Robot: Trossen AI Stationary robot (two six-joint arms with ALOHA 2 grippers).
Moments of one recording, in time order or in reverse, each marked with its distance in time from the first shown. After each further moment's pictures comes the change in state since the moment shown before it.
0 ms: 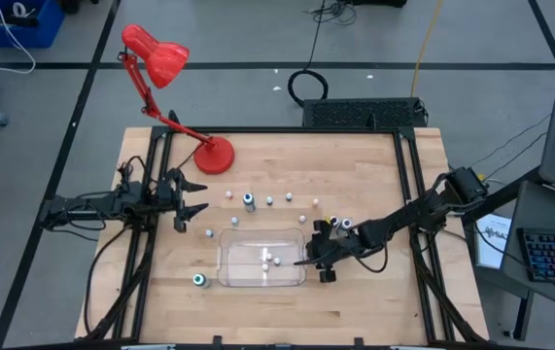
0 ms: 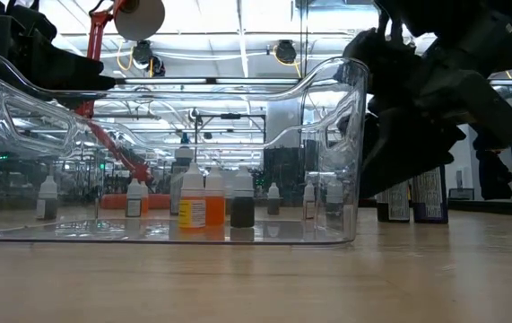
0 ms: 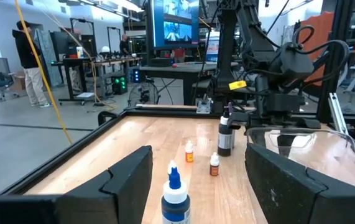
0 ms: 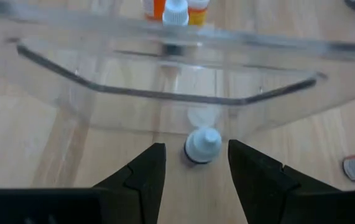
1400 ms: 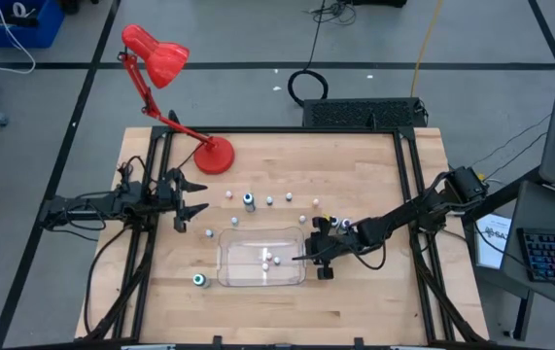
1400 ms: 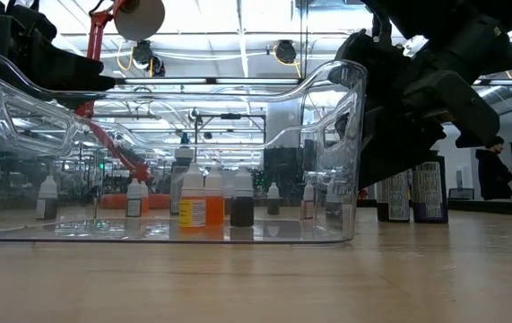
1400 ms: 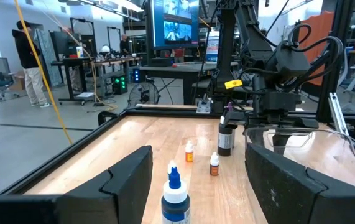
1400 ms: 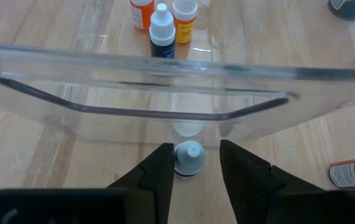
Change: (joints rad) left arm 0.000 0.000 0.000 0.000 0.000 0.000; right arm -0.026 -0.001 0.000 0.017 -0.003 -0.007
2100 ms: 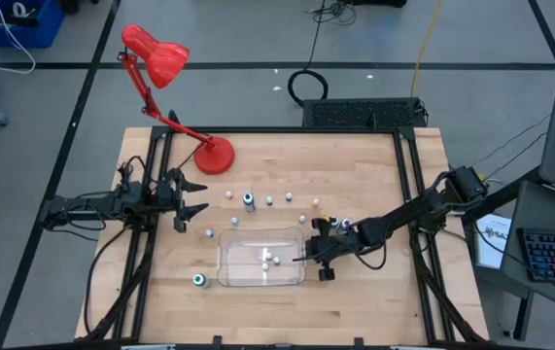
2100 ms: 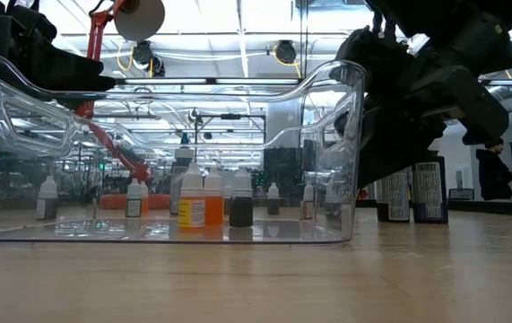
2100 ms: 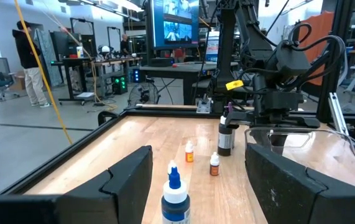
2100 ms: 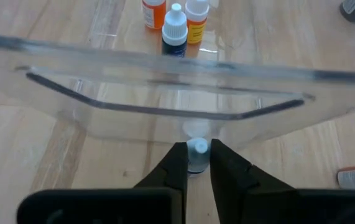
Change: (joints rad) left arm 0.000 0.000 0.000 0.000 0.000 0.000; right arm 0.002 -0.009 0.000 -0.008 -0.026 -0.021
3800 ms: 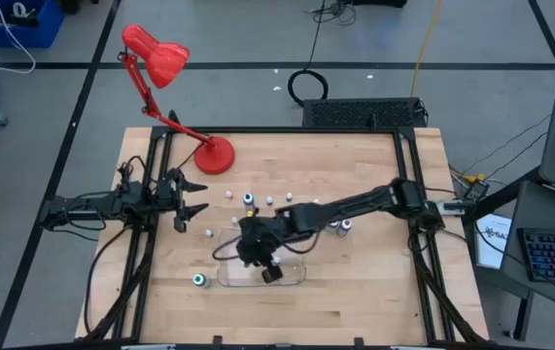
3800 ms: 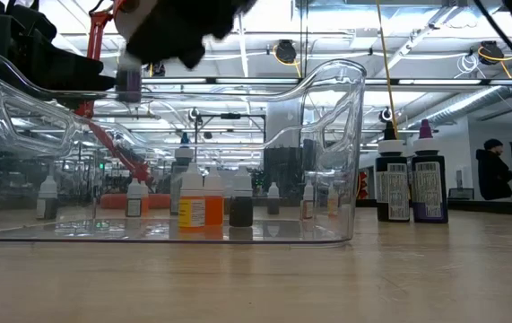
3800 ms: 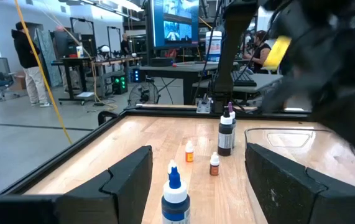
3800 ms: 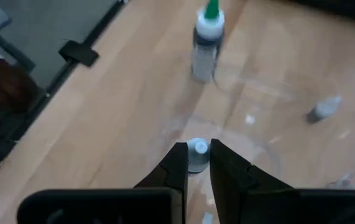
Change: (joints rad) left arm 0.000 0.000 0.000 0.000 0.000 0.000; right arm -0.156 0.480 1.133 -0.652 -0.418 -0.301
